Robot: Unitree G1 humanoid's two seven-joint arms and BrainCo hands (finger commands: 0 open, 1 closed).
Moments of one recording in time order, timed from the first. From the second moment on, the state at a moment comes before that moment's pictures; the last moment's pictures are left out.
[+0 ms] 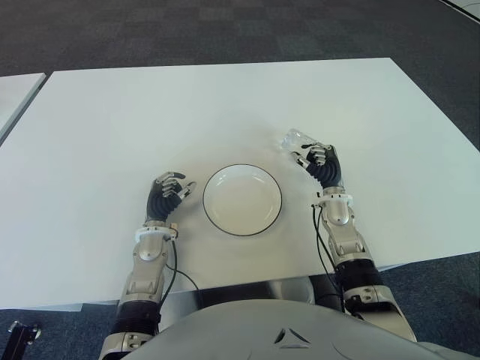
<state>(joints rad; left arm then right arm) 0.21 0.08 0.06 0.21 0.12 -0.20 0.09 -0.15 -0.14 0.02 0.36 -0.28 -0.29 -0.24</state>
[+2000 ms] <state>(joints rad) 0.22 0.08 0.06 0.19 0.12 -0.21 0.10 -0.66 -0.26 0.26 1.04 -0.58 -0.07 -0.35</state>
